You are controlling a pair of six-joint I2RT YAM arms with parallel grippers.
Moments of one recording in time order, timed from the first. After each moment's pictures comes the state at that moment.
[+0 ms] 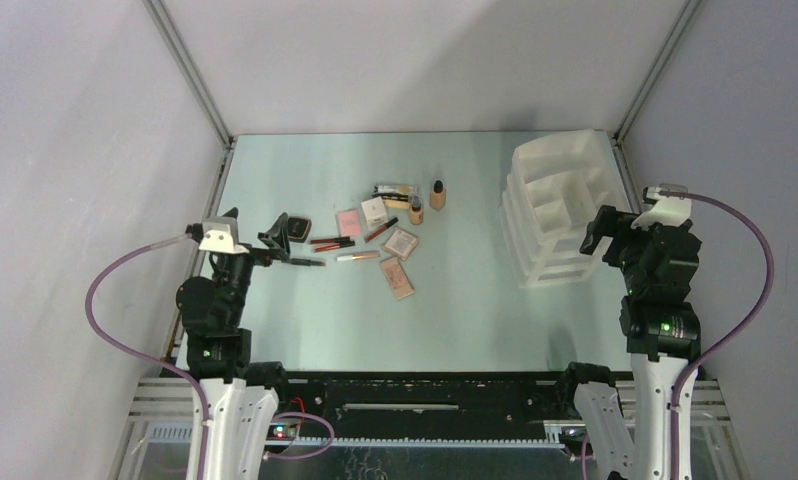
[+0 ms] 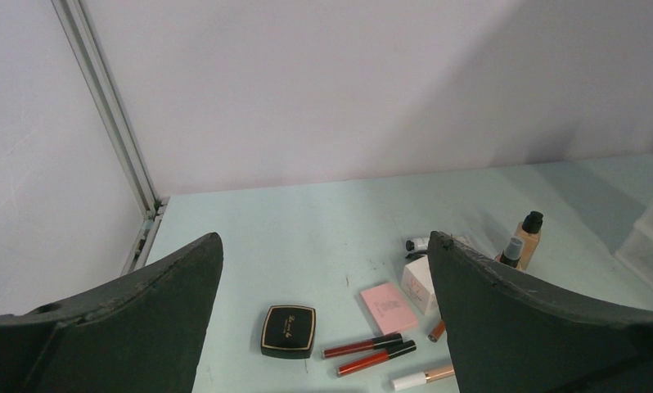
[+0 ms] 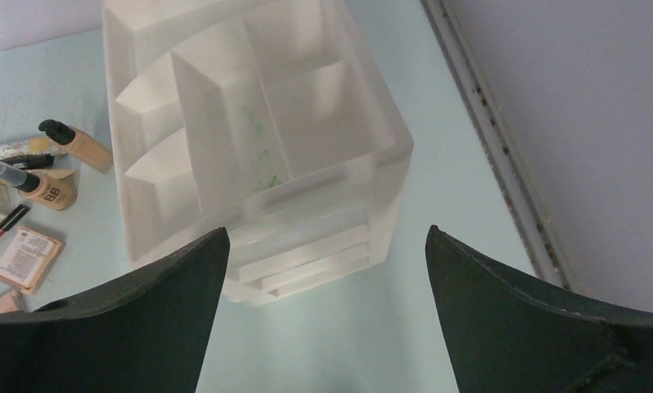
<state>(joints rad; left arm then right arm) 0.07 0.39 0.54 0.08 0.19 -0.03 -0.16 0.64 0.93 -0.60 0.02 0.07</state>
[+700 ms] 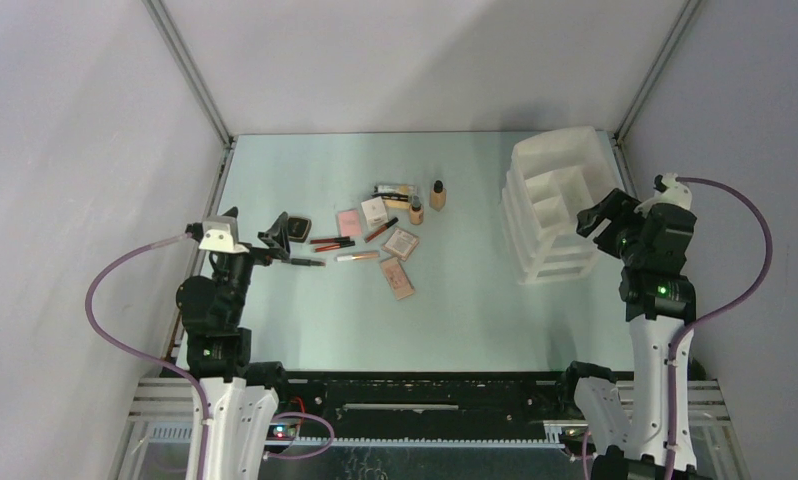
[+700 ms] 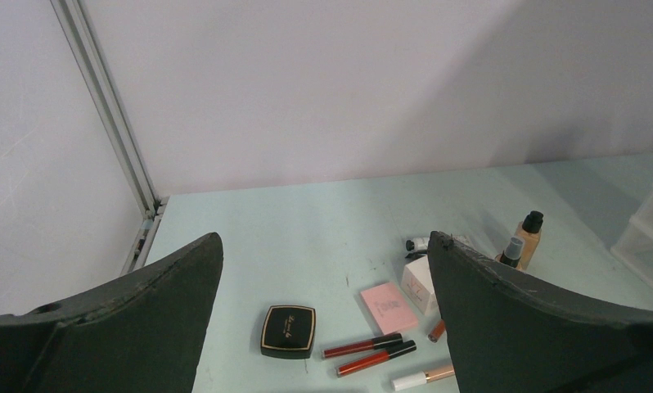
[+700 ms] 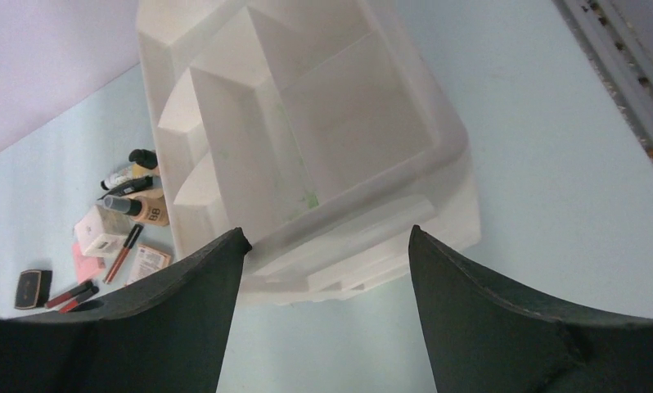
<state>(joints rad) 0.07 0.39 0.54 0.09 0.19 -0.03 -0.23 0.79 0.93 -0.56 -0.12 0.36</state>
